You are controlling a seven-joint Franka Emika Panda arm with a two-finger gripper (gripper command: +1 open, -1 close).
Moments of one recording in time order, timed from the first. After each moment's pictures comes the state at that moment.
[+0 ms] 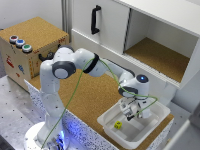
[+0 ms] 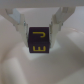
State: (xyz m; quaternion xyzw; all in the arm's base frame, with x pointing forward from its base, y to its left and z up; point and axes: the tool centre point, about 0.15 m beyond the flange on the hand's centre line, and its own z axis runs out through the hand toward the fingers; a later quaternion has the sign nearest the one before) arm 0.405 -0.393 0.296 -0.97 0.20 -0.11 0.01
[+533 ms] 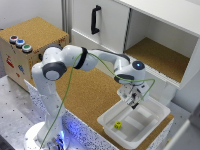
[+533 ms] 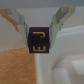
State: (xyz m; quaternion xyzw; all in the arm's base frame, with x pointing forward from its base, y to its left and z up) arm 0.423 -0.280 0.367 -0.99 0.01 -0.12 0.06
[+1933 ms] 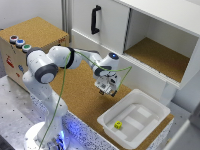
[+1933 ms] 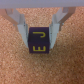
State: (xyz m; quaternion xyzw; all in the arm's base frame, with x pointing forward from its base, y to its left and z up) arm 0.369 -0.105 0.235 -1.00 -0.06 0.00 0.05
